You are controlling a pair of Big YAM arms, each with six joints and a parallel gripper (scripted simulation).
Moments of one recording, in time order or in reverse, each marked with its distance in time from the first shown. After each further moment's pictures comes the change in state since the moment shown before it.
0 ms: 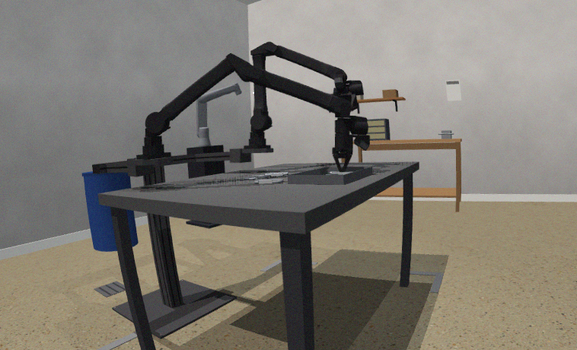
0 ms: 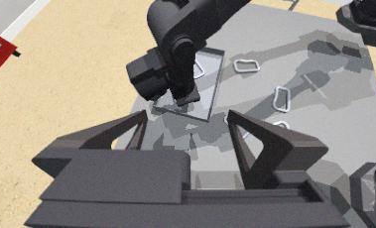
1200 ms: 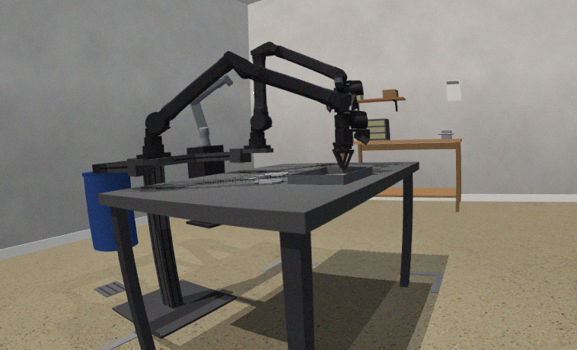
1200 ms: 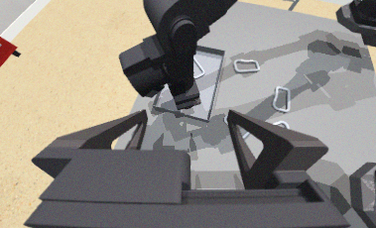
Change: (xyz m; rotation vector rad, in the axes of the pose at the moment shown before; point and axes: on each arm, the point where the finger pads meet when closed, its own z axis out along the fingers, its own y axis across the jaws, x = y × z) left arm 0.000 0.000 0.000 0.000 0.000 0.000; right arm -0.004 0.000 -0.020 -0.005 -0.031 0.002
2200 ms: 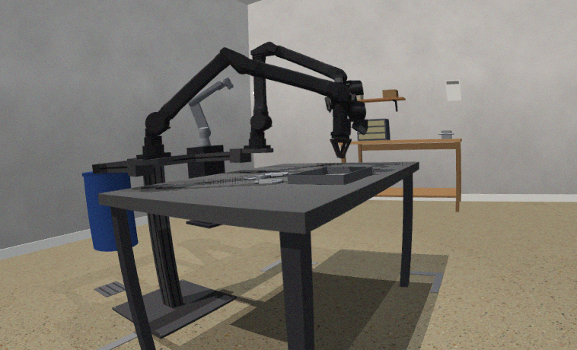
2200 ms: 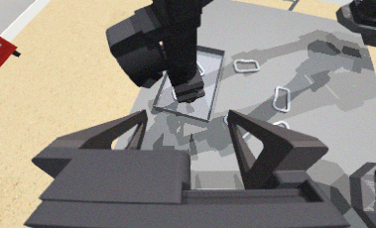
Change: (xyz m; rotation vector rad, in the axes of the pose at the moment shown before) left arm 0.000 0.000 0.000 0.000 0.000 0.000; right arm 0.010 -0.003 -0.040 0.003 0.021 0.006
